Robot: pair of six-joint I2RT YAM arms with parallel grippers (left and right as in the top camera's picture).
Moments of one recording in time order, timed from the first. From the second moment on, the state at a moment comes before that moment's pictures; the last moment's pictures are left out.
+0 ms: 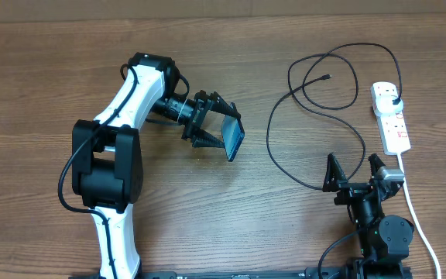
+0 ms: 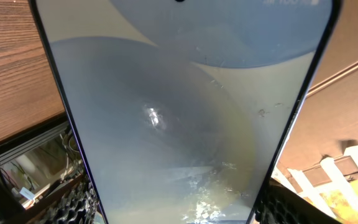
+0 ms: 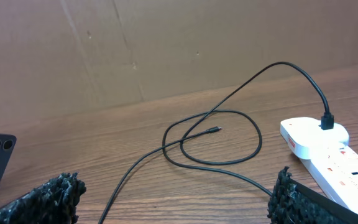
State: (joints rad) left arm -0.20 2.18 1.72 -1.50 1.25 -0.39; right arm -0.04 0.06 0.02 -0.03 -0.11 0.20
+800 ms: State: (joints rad) left arm -0.20 2.18 1.72 -1.48 1.25 -0.42; right arm -0.04 0.06 0.02 -0.03 -0.11 0.20
